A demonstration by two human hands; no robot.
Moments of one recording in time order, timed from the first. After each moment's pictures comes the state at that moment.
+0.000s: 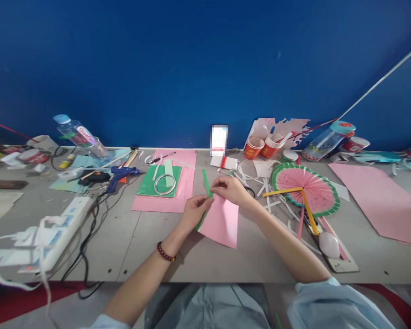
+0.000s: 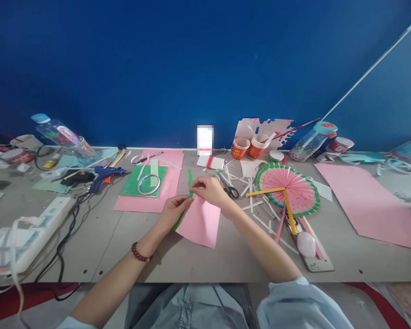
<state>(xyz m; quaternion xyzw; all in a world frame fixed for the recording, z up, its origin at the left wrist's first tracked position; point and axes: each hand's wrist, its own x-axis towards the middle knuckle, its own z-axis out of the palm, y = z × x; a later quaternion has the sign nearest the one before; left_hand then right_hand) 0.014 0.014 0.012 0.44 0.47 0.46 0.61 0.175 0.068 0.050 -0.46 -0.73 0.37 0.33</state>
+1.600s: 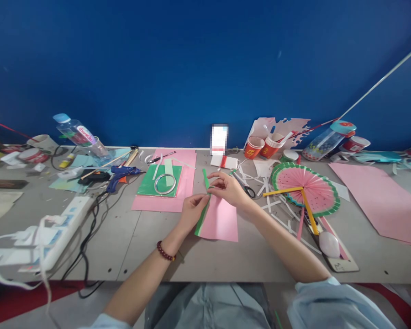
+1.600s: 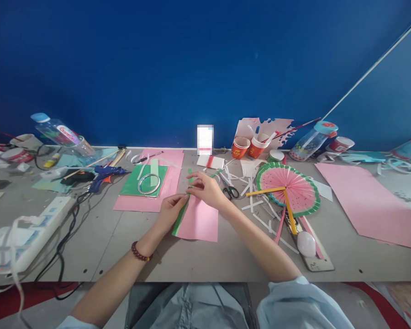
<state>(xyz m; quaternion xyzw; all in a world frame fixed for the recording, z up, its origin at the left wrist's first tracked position) 0.011 0.014 0.014 0.46 0.50 0.50 0.54 0.168 0.060 0.048 -0.42 -0.68 0.46 0.38</state>
